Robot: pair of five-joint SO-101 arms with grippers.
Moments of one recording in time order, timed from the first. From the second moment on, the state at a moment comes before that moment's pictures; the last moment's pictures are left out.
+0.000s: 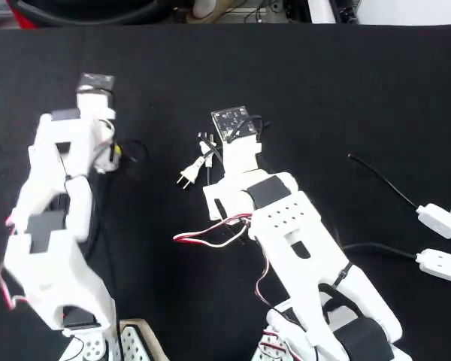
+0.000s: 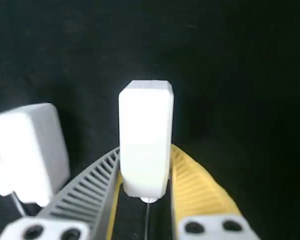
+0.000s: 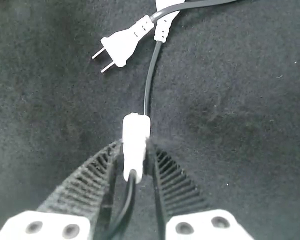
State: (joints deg) left arm -11.4 13.1 11.8 57.8 -14.2; right arm -26.8 -27.1 45.3 57.9 -11.6
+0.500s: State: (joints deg) left arm 4.0 -52.8 78.2 49.4 -45.7; right arm -21.5 -27.1 41.6 63.0 -11.6
